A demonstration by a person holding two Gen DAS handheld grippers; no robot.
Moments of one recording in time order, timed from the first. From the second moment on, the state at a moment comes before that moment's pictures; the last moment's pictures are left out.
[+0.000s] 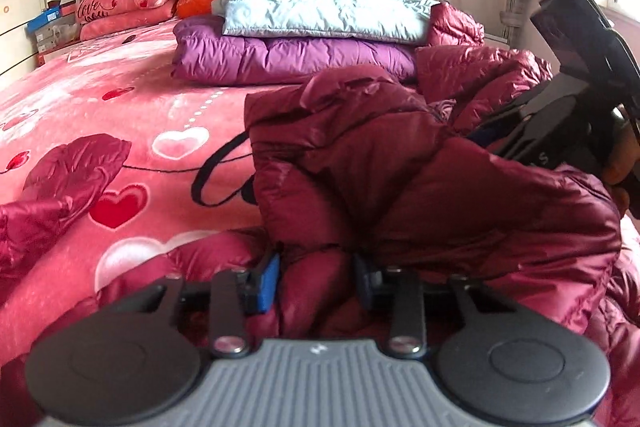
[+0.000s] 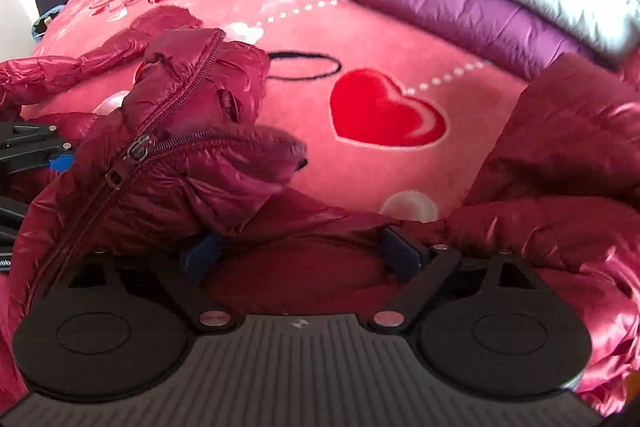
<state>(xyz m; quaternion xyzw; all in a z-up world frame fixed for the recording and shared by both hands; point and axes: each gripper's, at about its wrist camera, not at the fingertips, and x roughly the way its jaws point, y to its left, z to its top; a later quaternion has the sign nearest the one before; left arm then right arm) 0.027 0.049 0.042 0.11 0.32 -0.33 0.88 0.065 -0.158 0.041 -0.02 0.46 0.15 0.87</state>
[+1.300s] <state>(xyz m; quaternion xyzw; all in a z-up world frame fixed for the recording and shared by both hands) 0.131 0.067 0.031 0.22 0.19 -0.04 0.96 0.172 -0.126 0.012 -0.18 0.25 -0.11 0.94</state>
